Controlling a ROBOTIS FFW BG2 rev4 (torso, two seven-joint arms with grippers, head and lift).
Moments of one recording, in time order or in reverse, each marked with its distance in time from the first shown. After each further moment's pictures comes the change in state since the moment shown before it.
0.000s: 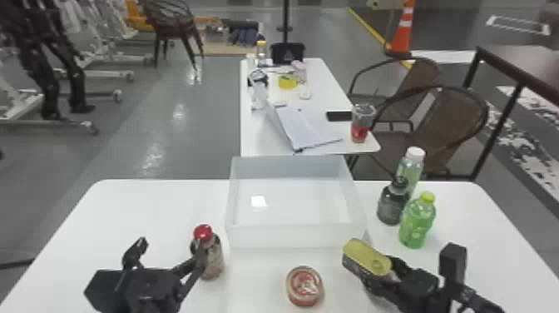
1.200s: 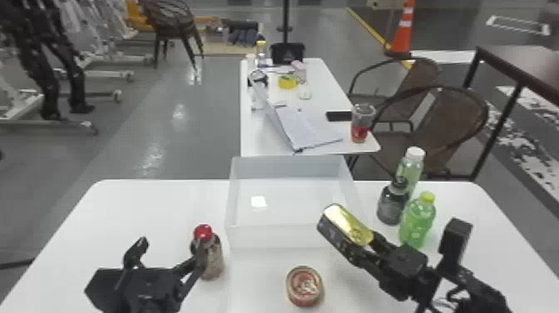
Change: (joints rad) left arm -0.005 0.000 0.000 0.002 0.006 0.007 -0.003; right arm 0.156 0.046 0.064 -0.510 -0.166 0.265 -0.034
